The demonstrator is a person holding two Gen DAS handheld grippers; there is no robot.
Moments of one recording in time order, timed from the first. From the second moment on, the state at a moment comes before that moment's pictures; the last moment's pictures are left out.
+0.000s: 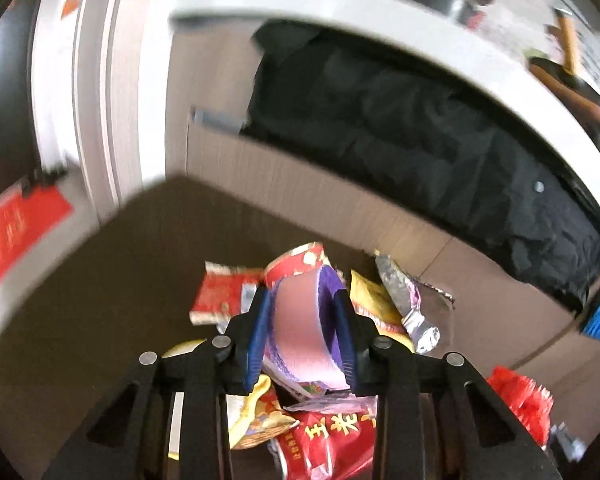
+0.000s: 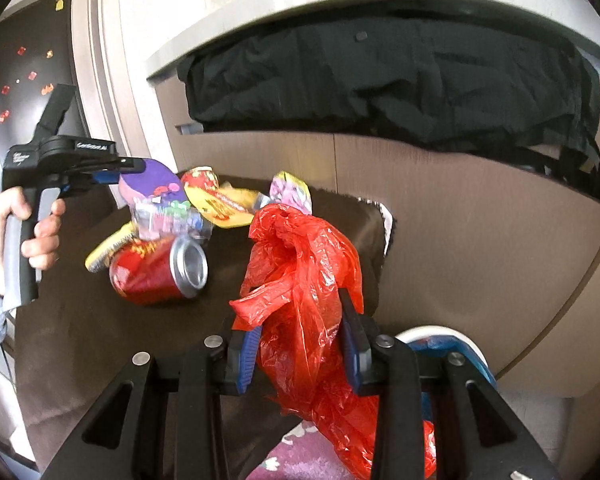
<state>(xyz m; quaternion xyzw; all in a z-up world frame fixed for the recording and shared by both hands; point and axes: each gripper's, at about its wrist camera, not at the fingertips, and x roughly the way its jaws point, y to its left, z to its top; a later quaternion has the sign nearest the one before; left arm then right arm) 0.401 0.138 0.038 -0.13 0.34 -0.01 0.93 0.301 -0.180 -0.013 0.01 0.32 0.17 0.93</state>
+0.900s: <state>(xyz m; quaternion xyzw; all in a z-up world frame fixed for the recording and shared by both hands) 0.369 -0.143 0.017 -0.04 0.38 -0.23 0.90 0.279 -0.349 -0.013 0.05 0.30 0.04 0.95</state>
